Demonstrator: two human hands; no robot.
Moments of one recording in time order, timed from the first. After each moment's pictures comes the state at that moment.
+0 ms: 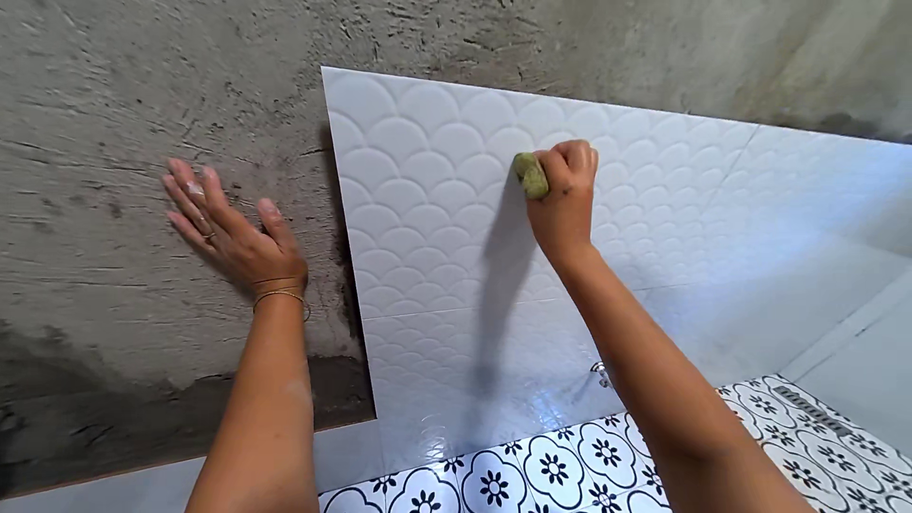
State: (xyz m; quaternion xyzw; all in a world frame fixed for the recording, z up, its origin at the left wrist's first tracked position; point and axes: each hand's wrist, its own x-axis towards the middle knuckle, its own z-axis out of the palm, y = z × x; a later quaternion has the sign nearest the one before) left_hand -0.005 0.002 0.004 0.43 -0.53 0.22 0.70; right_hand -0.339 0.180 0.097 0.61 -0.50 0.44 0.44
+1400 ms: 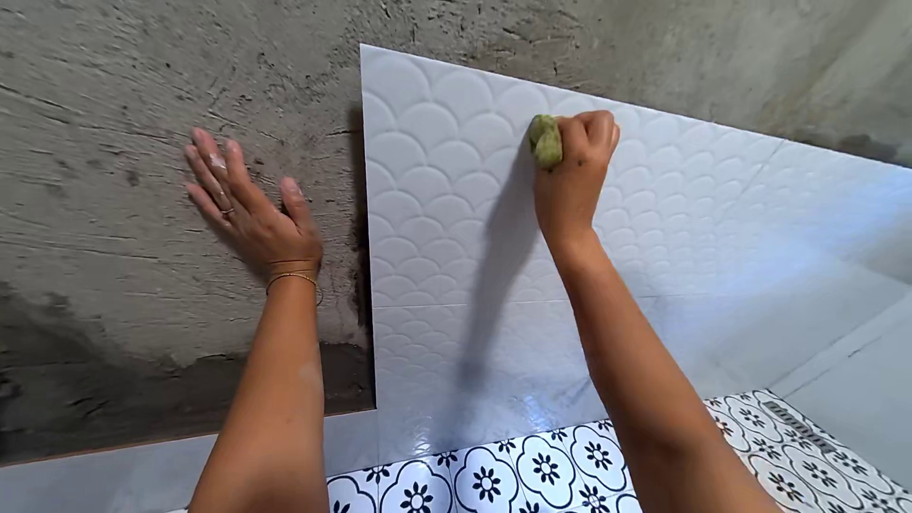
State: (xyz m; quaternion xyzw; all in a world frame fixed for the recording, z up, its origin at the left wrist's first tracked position) left_hand -0.006 0.004 0.003 0.43 -0.53 0.22 0.69; right_hand -0.304 0.163 0.117 0.57 -0.49 0.47 0.45
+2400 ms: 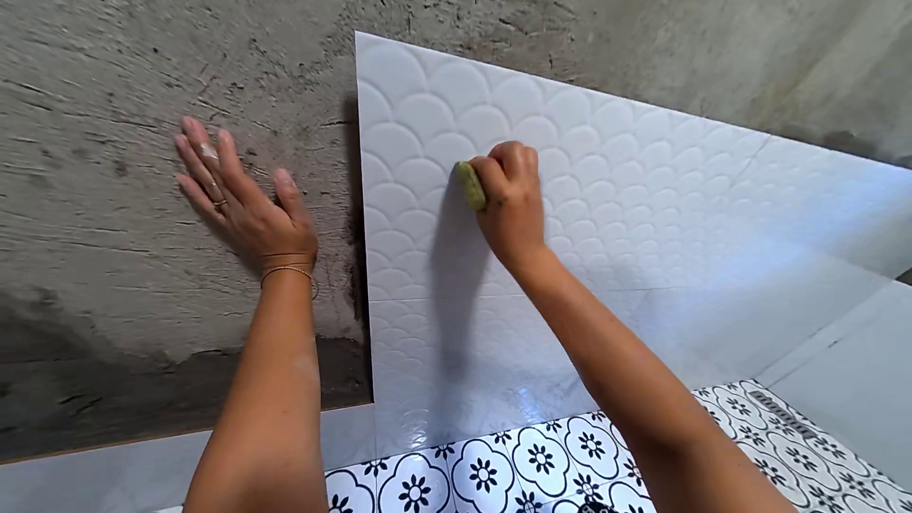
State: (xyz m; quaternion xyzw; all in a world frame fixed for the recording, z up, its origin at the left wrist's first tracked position) left_hand -0.005 0.007 0.007 0.42 -0.53 0.22 0.70; right_hand -0.269 0.153 0.082 0.65 -0.44 0.41 0.47
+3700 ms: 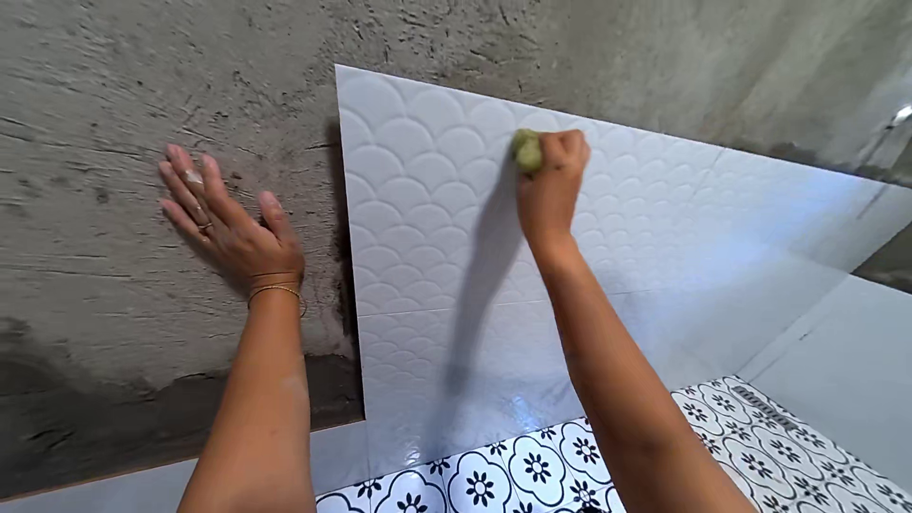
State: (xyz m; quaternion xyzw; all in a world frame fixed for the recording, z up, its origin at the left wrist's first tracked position) left_hand -0.006 0.004 0.005 0.42 -0.53 0.22 0.70; right_hand -0.304 0.180 0.126 0.52 -0.59 0.47 0.39
